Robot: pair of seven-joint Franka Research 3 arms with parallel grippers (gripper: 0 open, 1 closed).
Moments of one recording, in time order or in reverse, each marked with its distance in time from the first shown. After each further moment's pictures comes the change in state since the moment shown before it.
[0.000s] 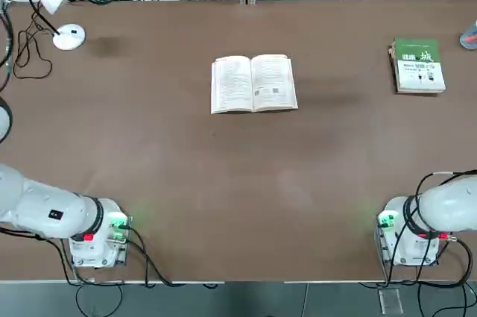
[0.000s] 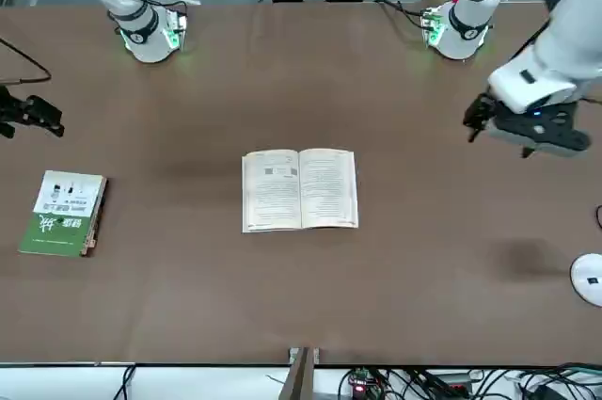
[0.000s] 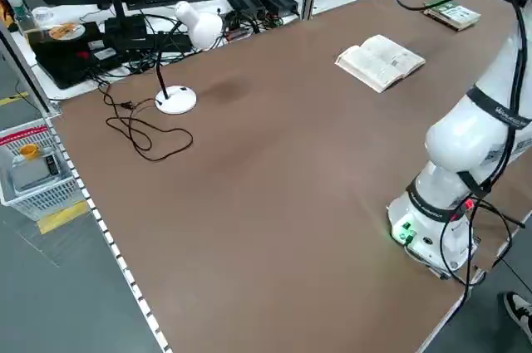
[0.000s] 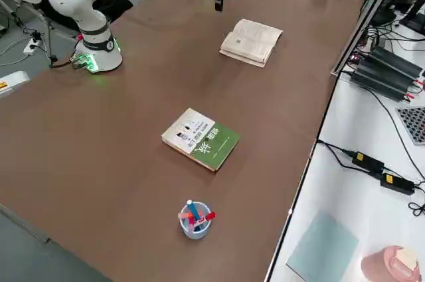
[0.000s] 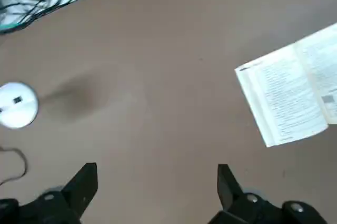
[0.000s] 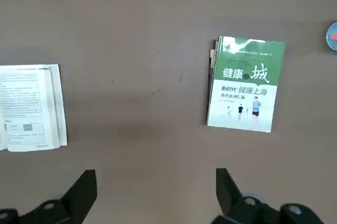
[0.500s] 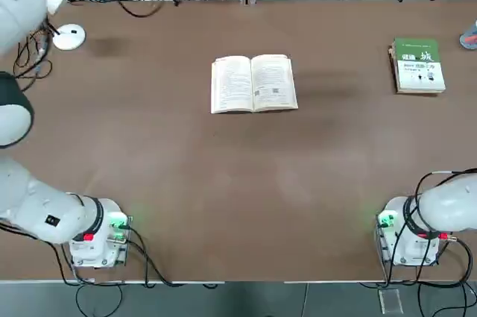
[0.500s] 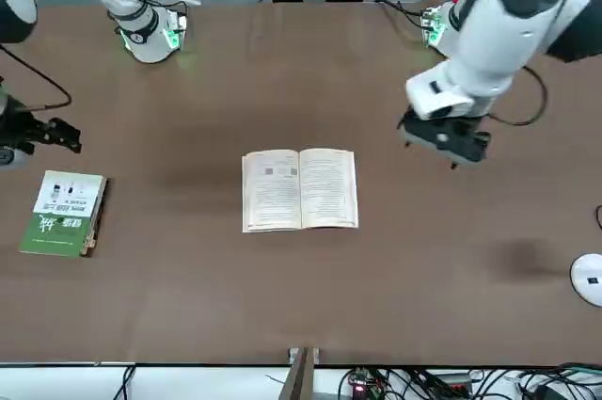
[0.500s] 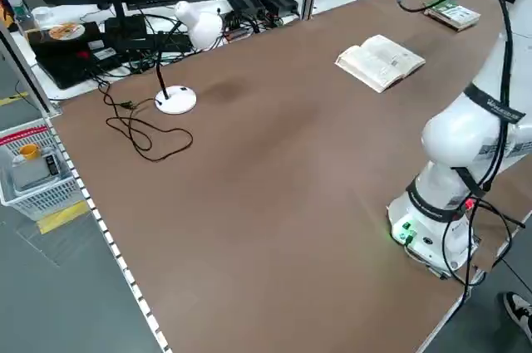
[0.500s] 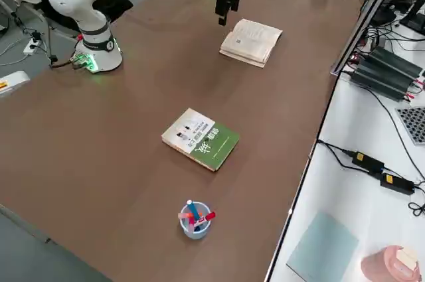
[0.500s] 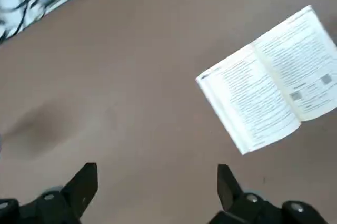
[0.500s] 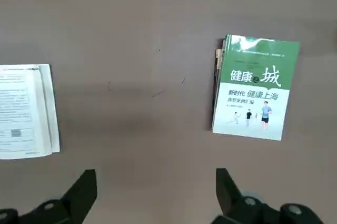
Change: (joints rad) left arm -0.129 0.103 -0.008 0.020 -0.008 0.097 0.013; right arm 0.001 0.060 0.006 -0.048 0.001 0.075 0.000
